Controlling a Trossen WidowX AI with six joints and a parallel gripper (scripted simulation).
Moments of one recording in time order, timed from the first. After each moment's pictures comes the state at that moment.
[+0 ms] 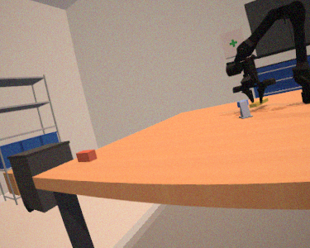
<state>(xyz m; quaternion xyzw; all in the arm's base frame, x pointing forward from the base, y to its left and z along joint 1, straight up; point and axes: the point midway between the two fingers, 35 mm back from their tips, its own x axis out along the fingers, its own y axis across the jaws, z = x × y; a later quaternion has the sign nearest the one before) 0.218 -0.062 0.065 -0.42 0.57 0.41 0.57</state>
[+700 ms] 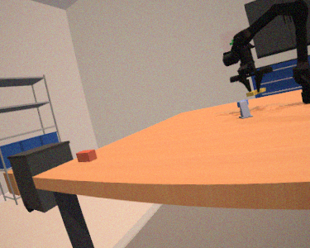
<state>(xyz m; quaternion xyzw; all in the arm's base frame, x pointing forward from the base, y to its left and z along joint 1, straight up) 0.220 -0.062 0.117 -0.41 0.57 0.41 0.57</state>
